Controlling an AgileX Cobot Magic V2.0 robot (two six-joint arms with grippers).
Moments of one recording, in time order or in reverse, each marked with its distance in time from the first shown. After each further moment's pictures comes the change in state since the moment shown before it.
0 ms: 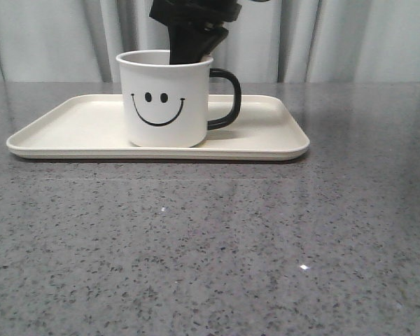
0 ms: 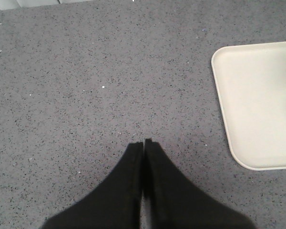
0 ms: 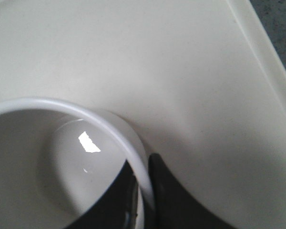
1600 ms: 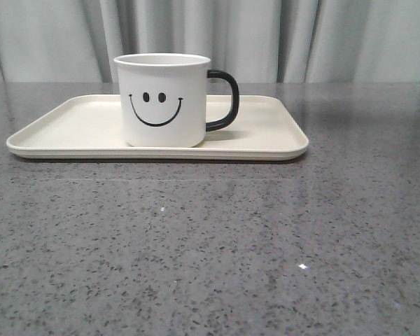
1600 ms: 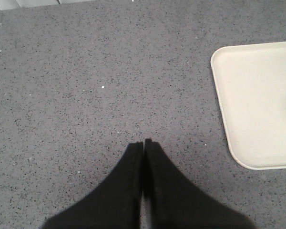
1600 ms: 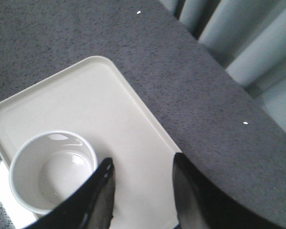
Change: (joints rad) left arm 0.000 0.000 0.000 0.000 0.000 0.000; right arm -0.135 -0.317 -0.086 0.020 -0.005 0.090
